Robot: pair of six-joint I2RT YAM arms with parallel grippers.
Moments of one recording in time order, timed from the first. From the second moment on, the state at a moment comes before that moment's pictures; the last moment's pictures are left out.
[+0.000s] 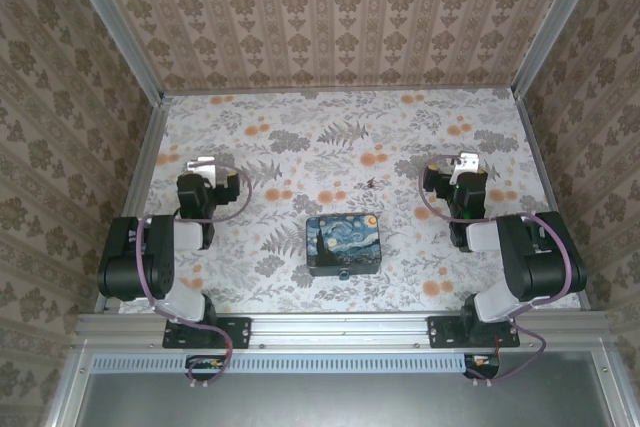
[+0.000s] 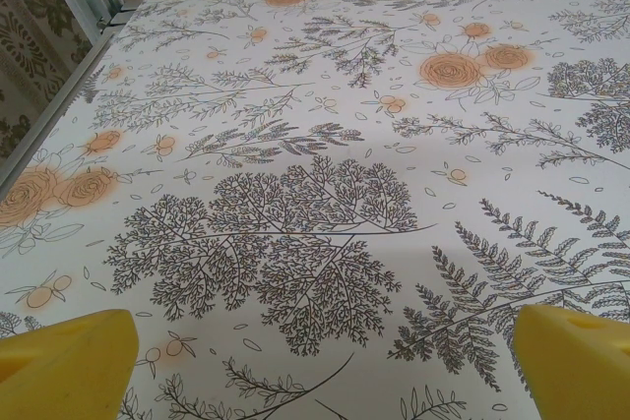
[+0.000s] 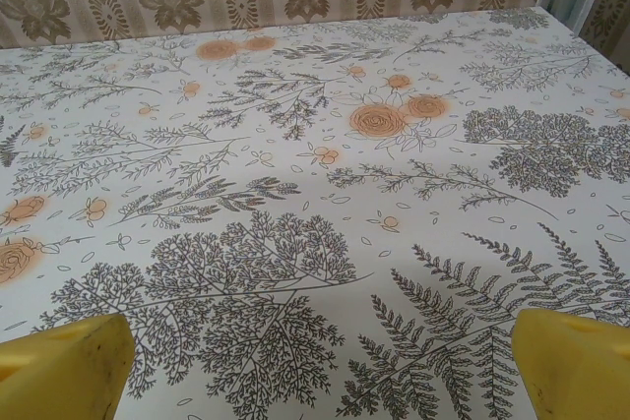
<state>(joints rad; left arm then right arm) -0.02 1.54 0.39 0.77 -0.02 0.07 0.02 1.53 0.36 0.84 0.18 0.07</state>
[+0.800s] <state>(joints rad) 0.00 1.46 0.42 0.65 0.03 0.07 0.02 1.37 0.38 0.67 0.19 0.08</state>
